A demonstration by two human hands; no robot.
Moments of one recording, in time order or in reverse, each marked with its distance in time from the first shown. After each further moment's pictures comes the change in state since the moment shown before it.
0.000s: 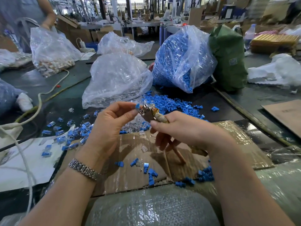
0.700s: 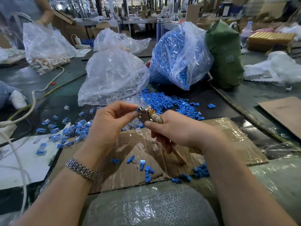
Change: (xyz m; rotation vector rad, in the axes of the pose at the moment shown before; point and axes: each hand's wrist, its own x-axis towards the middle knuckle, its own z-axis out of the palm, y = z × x) left_hand -0.006 0.001 0.006 0.266 -0.030 0.109; right_hand 0.004 0.004 0.006 -0.081 0.051 -0.024
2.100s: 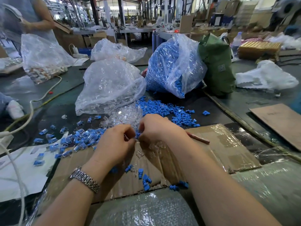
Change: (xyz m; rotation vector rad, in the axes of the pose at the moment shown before) left_hand 0.002 -0.022 0.005 0.849 -0.140 -0.041; right_hand 0.065 -0.011 0.016 -0.562 0.158 0.077
